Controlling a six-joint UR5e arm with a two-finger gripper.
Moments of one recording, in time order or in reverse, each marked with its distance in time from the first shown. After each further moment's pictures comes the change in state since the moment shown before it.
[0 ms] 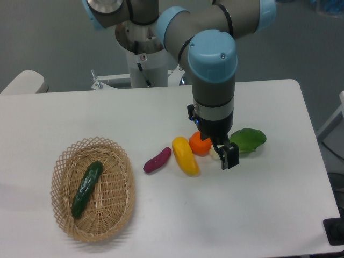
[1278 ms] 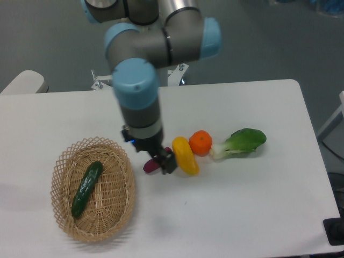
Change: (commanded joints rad) arm -0.310 -0.021 -0.129 0.000 -0.003 -0.877
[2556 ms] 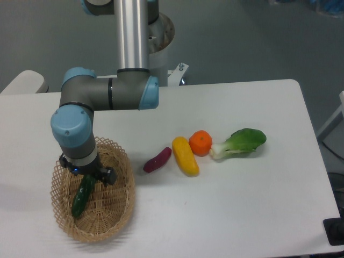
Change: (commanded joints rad) arm -0.150 -0.146 -0.146 0.314 -0.100 -0.318
